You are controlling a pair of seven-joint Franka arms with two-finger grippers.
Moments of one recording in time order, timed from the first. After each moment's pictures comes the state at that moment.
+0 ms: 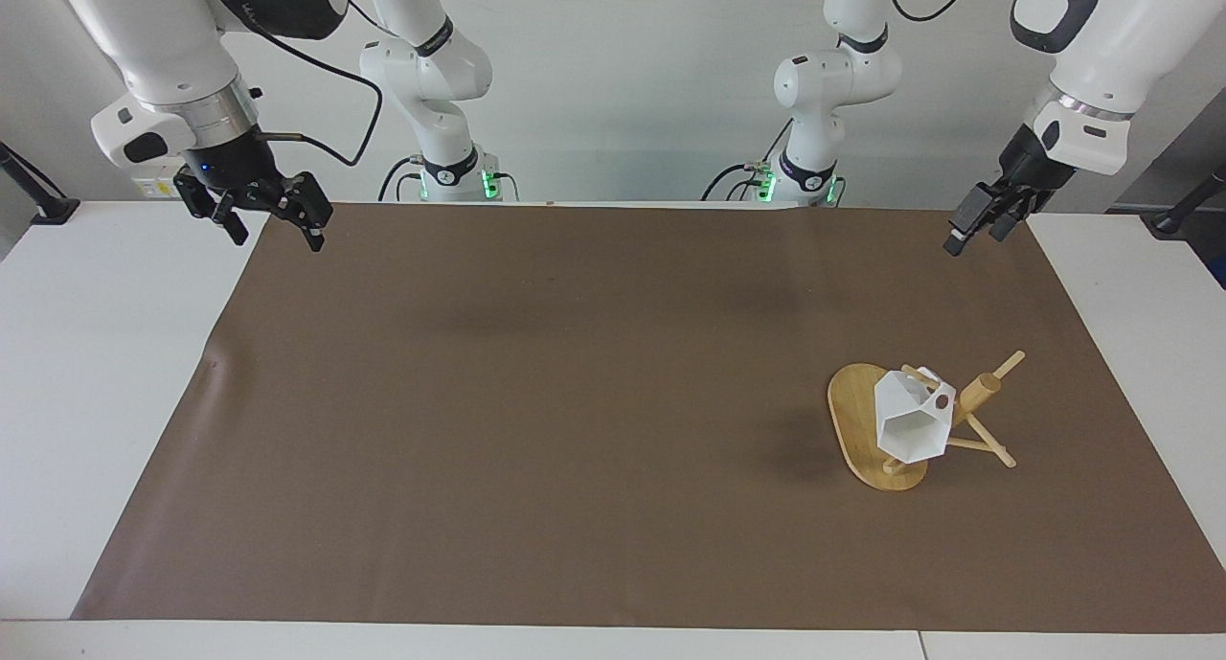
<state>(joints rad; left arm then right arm) 0.15 -0.18 -0.11 -1.86 -0.12 1.77 -0.18 -0.07 0.05 0.01 -1.48 -0.03 1.57 0.03</state>
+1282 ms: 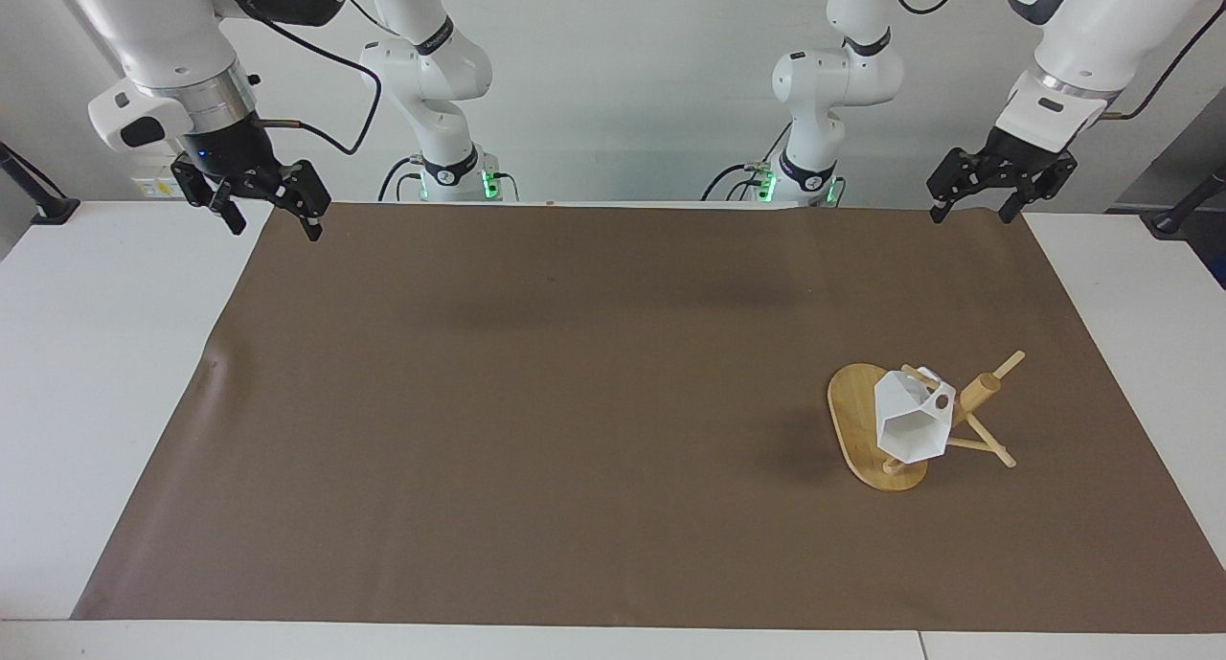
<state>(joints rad) -0.02 -0.10 -0.02 -1.61 -0.02 1.51 0.00 -0.06 0.03 -0.01 -1.50 -0.03 1.57 0.03</state>
